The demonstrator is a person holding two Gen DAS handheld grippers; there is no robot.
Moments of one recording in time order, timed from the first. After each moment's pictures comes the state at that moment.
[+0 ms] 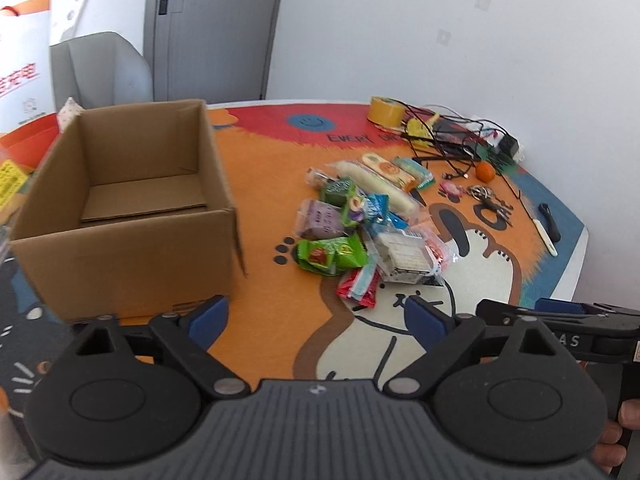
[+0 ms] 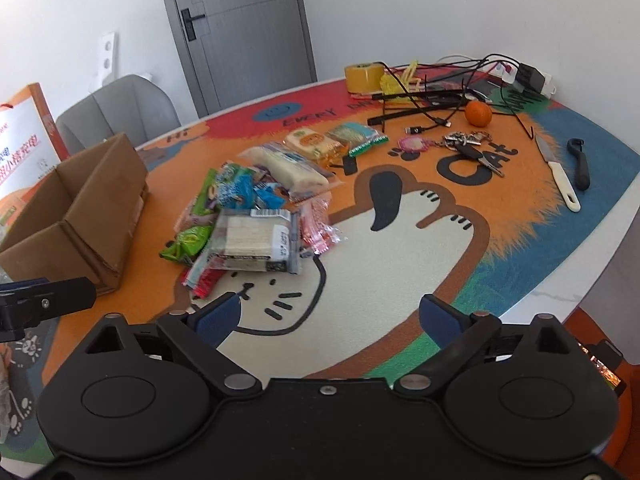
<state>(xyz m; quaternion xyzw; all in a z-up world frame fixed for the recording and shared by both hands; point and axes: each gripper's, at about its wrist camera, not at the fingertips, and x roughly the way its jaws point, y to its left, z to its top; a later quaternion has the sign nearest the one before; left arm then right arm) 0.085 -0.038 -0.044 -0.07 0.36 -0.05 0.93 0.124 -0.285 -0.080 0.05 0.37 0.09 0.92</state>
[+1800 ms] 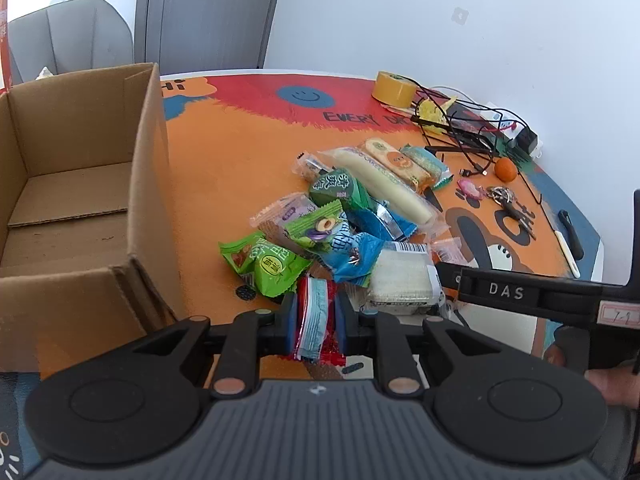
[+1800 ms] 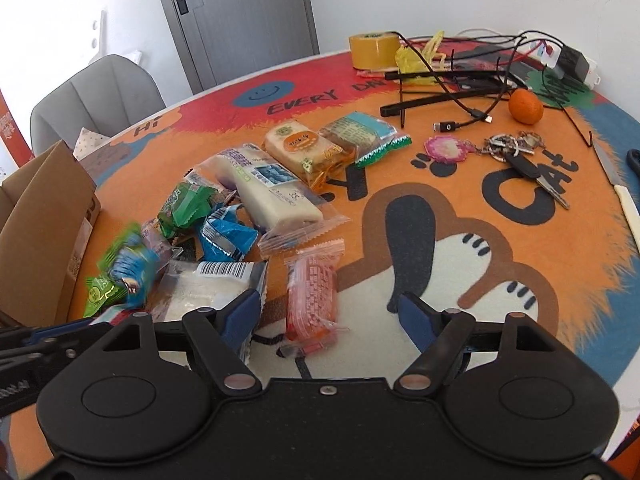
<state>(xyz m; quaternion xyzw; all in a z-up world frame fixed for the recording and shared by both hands) 0.163 -0.048 -0.074 -0.10 0.40 -0.05 0.91 0.230 -0.267 -0.107 0.04 0.40 0.11 0.91</state>
